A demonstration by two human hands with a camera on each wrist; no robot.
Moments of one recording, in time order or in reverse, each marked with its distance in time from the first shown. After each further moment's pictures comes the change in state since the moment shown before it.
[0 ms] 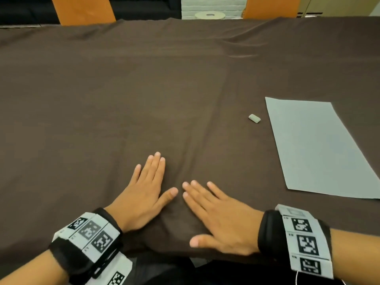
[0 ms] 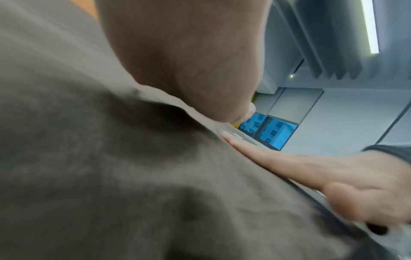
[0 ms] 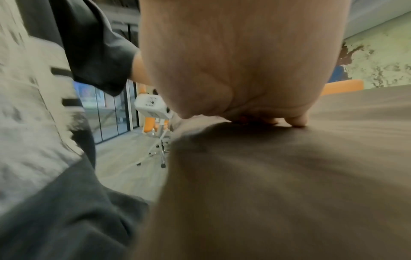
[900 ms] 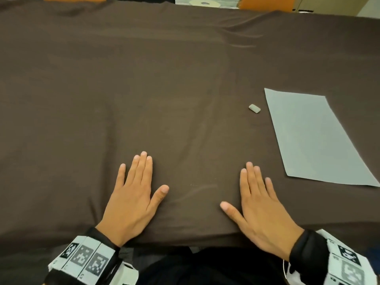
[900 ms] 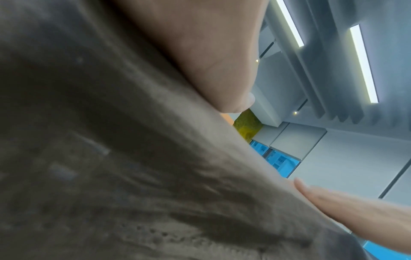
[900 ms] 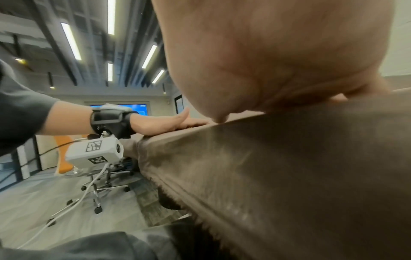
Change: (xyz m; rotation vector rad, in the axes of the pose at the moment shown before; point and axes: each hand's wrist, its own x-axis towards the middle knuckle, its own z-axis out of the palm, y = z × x) left_hand -0.027 -0.020 0.051 -0.010 0.317 -0.086; right_hand -0.041 -0.016 0.022 0.172 0.012 0.698
